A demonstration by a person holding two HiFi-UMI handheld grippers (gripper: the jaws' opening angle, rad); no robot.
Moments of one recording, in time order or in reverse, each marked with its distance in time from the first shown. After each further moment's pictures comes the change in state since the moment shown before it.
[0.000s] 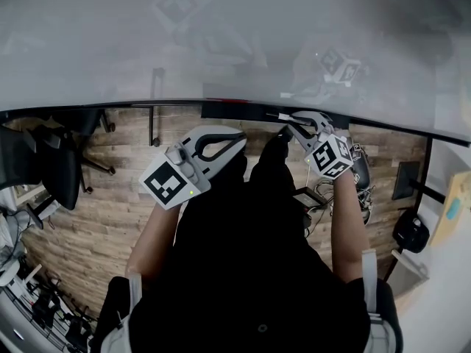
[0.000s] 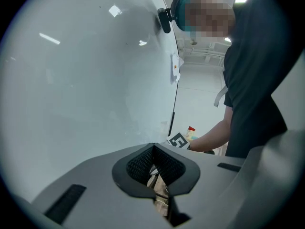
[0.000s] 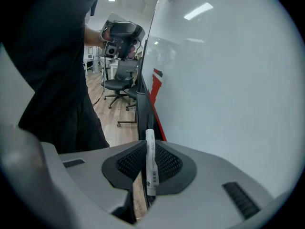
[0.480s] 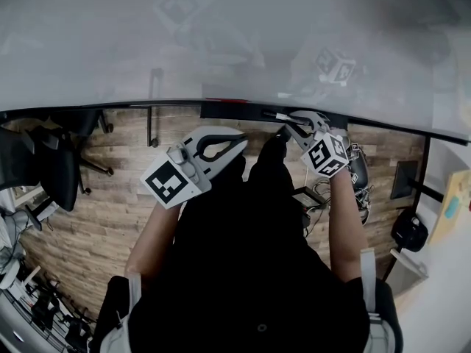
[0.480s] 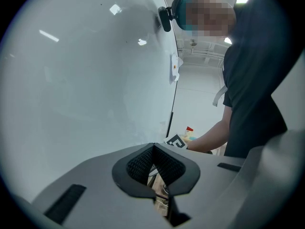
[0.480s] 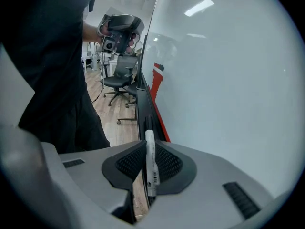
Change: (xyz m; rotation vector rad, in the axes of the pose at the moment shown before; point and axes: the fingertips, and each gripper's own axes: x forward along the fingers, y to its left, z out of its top) left arm 0.004 -0.006 -0.002 -0.011 0.007 -0.023; right arm 0.005 0.002 -0.008 0.004 0.039 -0.004
